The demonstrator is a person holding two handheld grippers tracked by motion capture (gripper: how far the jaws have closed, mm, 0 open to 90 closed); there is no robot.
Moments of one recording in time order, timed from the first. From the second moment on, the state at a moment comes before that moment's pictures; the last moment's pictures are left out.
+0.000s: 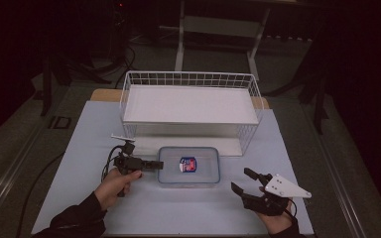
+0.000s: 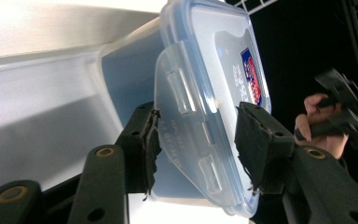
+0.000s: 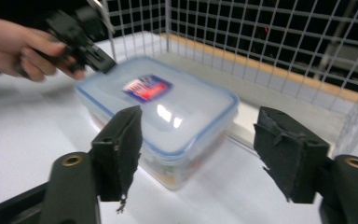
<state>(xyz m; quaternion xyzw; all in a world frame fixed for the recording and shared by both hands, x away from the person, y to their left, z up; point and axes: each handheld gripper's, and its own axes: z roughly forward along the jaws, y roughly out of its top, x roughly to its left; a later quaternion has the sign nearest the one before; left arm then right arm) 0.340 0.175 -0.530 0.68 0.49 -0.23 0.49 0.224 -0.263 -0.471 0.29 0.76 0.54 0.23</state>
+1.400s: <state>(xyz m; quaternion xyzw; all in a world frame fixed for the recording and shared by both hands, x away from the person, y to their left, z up) 0.309 0.174 -0.516 0.72 0.43 -0.17 0.51 0.322 -0.247 -0.513 0.41 0.75 0.51 -0.13</state>
